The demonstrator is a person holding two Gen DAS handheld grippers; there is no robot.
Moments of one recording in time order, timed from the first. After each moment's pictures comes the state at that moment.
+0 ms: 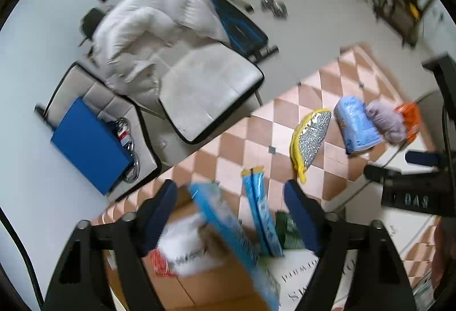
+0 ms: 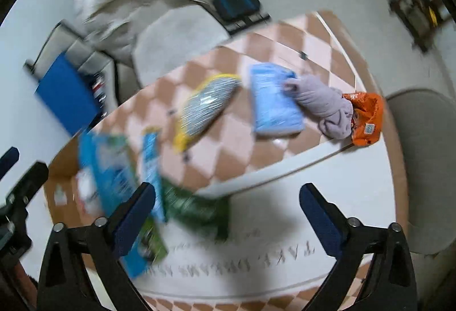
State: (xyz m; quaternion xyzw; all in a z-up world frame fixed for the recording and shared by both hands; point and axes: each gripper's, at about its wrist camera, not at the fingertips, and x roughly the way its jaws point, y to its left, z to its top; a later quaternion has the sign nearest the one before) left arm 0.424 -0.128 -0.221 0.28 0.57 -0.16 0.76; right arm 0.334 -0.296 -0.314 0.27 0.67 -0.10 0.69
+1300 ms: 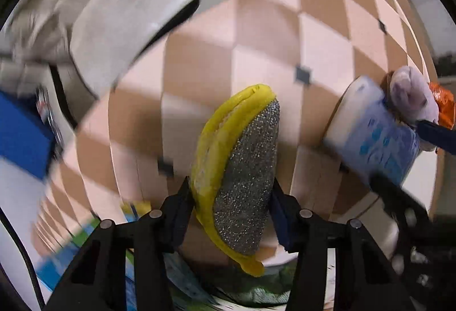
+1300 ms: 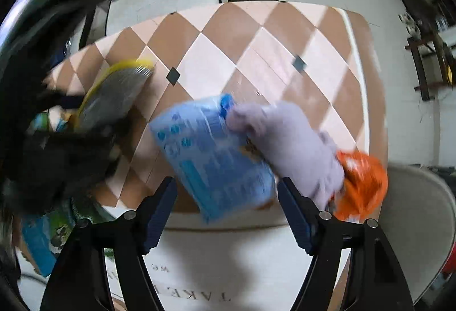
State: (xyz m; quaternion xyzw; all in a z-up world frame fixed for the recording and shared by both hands) left arm 0.461 -0.188 -0.392 0.22 0.75 -0.19 0.60; right arm 0.366 -0.309 -0.410 0.08 0.75 -0.04 0.66
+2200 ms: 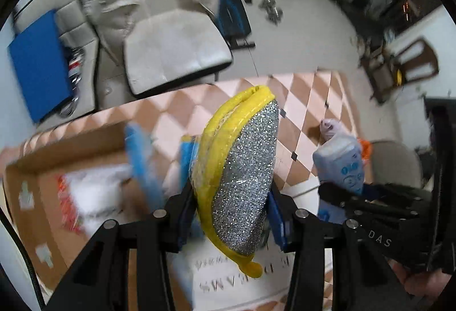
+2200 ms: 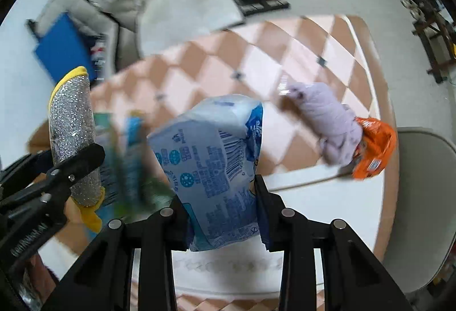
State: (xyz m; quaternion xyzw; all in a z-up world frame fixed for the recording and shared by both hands) left arm 0.387 -0.054 -0.209 0.01 0.65 -0.17 0.75; right arm 0.316 -0.267 -0.286 0.18 0.69 -0.01 0.70
